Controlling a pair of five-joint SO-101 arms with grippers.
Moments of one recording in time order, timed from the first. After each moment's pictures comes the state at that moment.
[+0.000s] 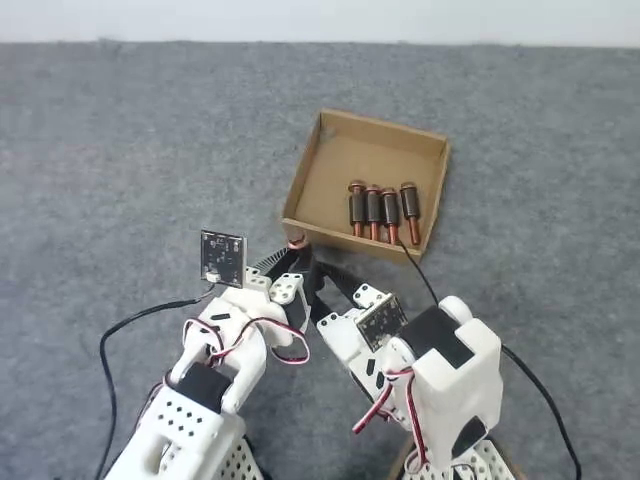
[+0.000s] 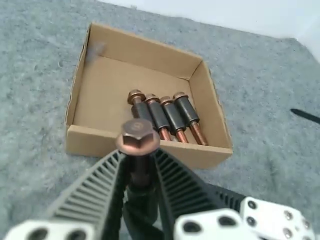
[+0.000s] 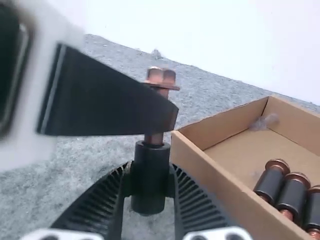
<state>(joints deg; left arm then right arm) 20.0 -78.1 97.3 18.9 25.5 -41.4 20.6 91.2 -95.1 3.5</state>
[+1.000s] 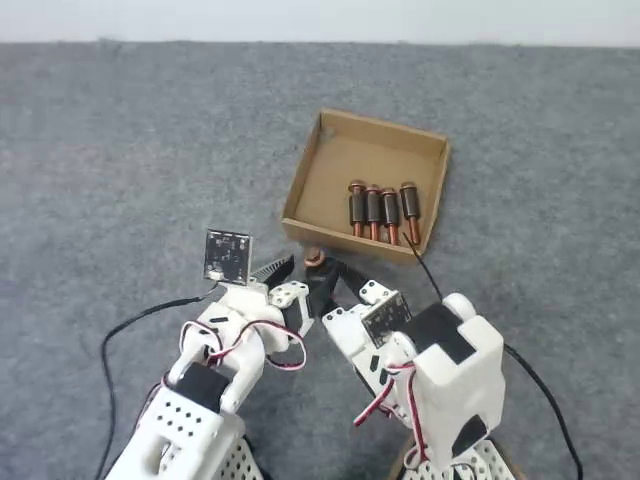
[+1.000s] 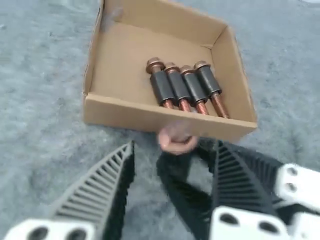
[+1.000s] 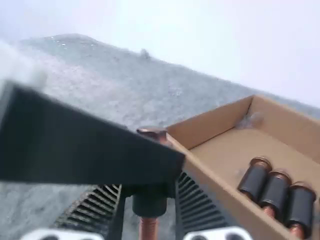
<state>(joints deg) 19.2 -78.2 97.5 25.7 25.5 -38.7 20.5 91.3 -96.6 3.7</state>
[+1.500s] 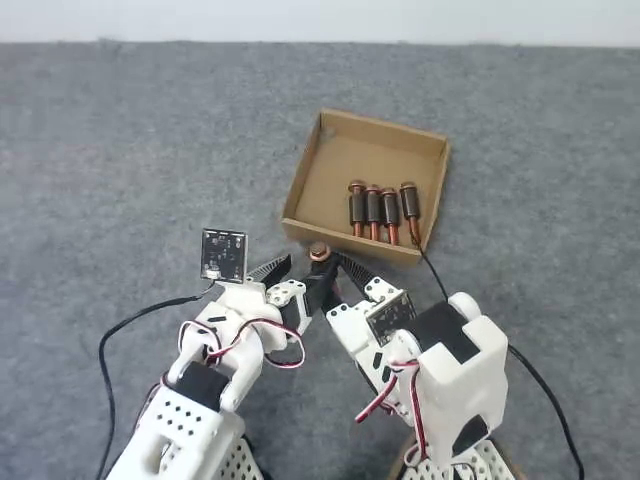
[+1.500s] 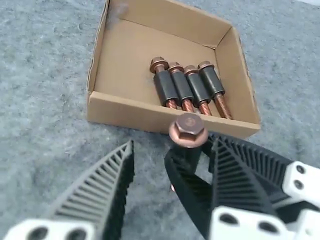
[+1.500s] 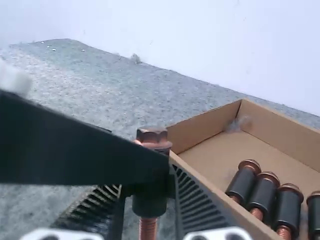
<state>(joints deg) 18.5 -78.1 97.5 25.7 25.5 -37.8 20.6 91.3 -96.7 4.1</state>
